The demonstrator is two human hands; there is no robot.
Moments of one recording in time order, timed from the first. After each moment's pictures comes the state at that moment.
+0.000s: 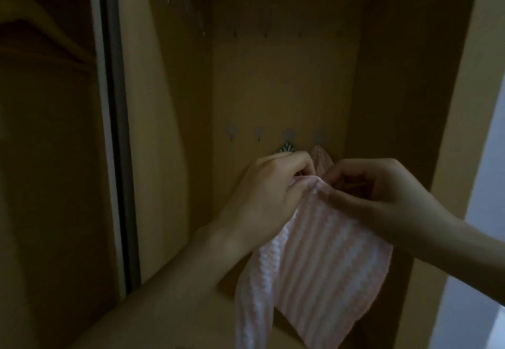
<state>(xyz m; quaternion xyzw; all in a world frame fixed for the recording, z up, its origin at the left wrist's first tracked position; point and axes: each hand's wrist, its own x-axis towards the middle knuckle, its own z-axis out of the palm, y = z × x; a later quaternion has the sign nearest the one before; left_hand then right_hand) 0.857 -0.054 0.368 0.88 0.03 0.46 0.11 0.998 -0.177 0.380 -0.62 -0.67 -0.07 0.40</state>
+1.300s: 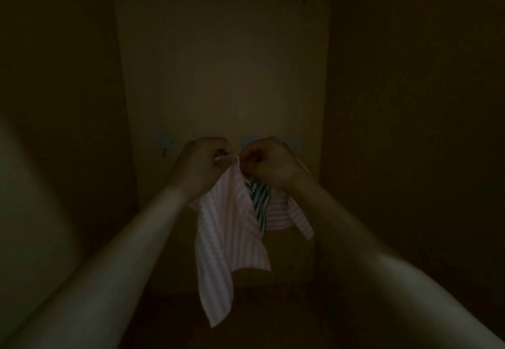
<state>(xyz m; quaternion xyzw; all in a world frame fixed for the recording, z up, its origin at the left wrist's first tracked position) 1.064 0.267 0.371 0.88 0.07 0.46 0.12 1.182 0.139 0.381 -0.69 -0.56 -0.06 0.45</state>
